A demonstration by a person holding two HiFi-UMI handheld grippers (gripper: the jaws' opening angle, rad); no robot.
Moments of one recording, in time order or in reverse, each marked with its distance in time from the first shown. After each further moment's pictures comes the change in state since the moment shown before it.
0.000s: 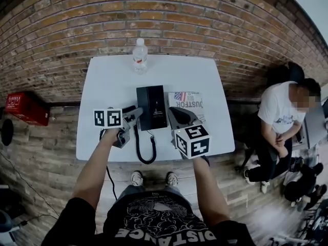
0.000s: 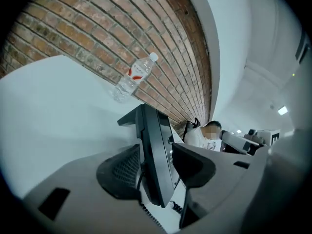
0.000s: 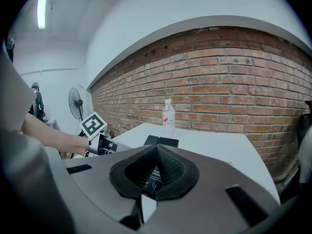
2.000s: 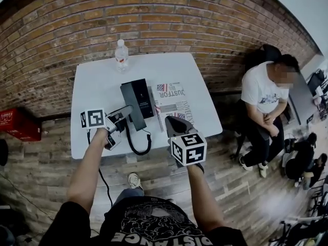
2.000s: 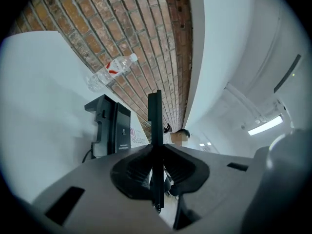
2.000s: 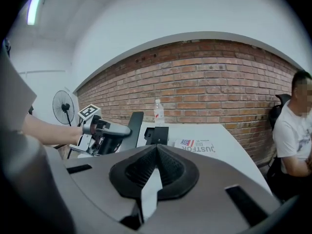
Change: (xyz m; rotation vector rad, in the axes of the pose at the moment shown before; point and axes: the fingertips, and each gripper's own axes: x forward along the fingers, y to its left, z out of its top) left arm -0.037 -0.094 -0.014 -0.132 -0.025 -0.329; right arm -0.098 0.018 -0.049 0.094 -0.015 -0.172
